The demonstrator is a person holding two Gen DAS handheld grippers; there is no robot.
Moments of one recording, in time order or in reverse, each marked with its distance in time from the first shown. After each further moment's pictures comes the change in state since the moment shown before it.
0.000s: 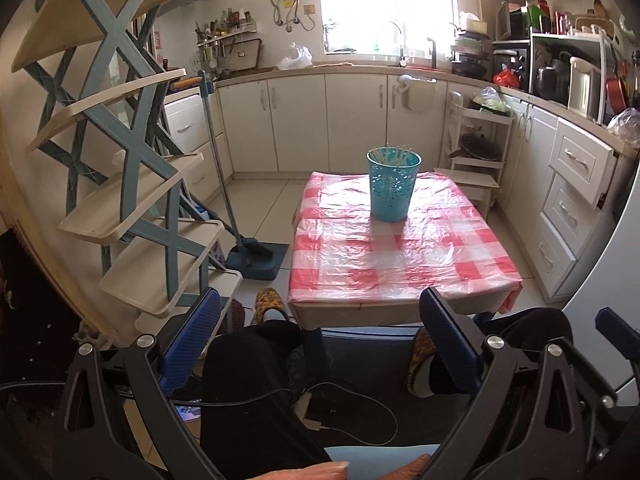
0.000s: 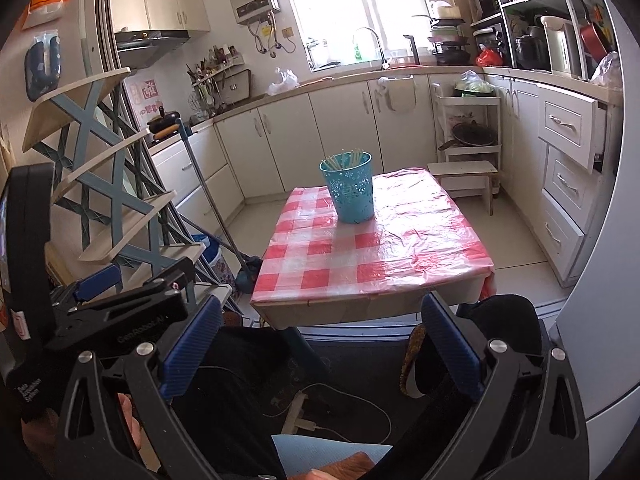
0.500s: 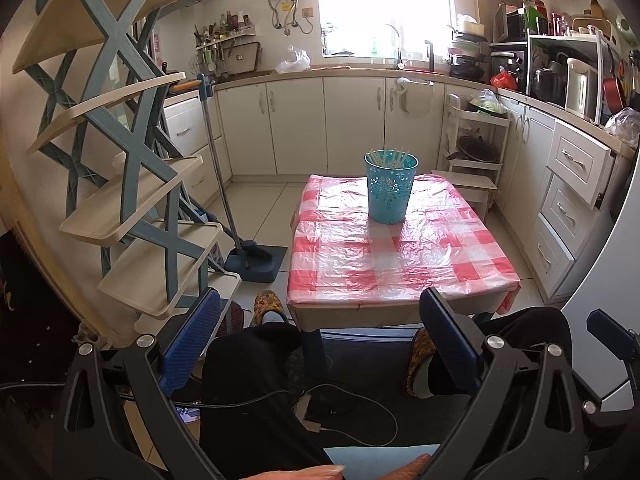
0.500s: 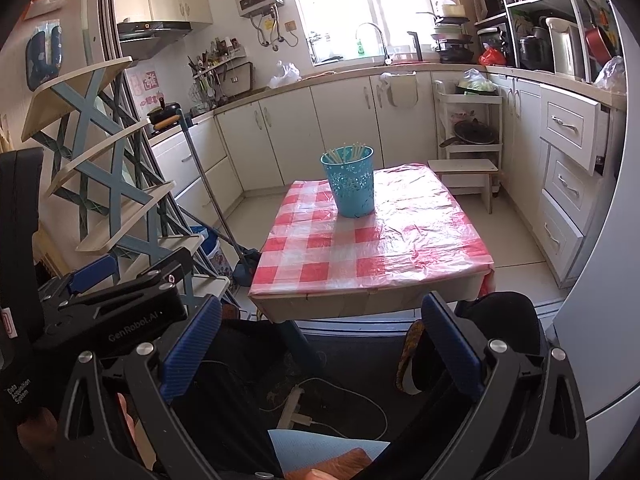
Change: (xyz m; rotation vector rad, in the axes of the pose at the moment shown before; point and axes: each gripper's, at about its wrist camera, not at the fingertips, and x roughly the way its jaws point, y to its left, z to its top) left arm -0.002 -0.002 -0.002 0.009 -0.007 0.007; right arm 0.004 0.003 -0.004 -0.020 0.021 -0.004
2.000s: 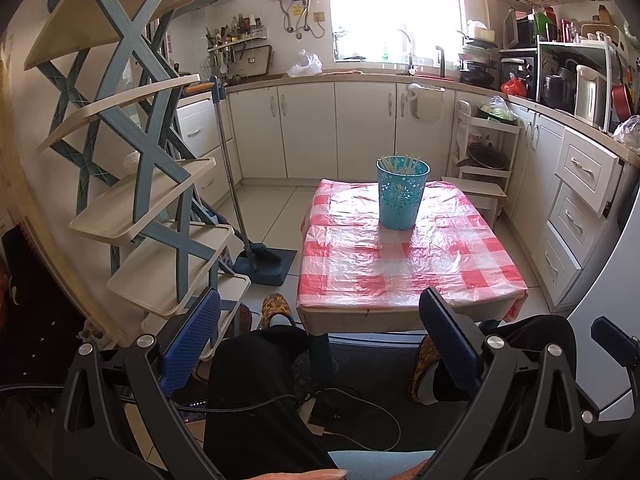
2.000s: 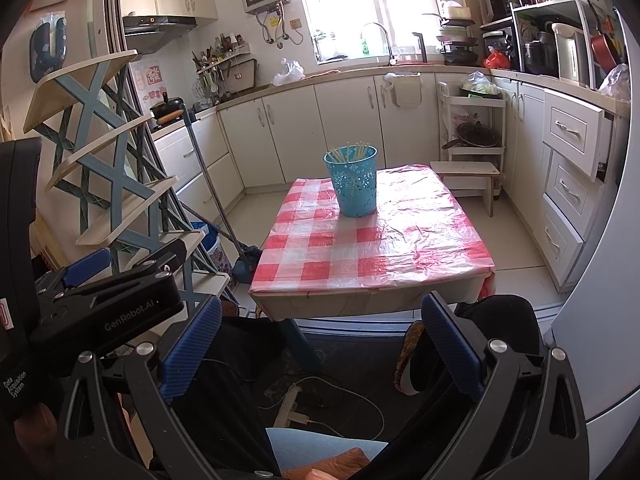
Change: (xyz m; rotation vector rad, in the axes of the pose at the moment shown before) left arm -0.004 0.004 0.001 -0.018 -0.020 0.034; right arm 0.002 0.003 -0.001 -0.016 0.003 -0.002
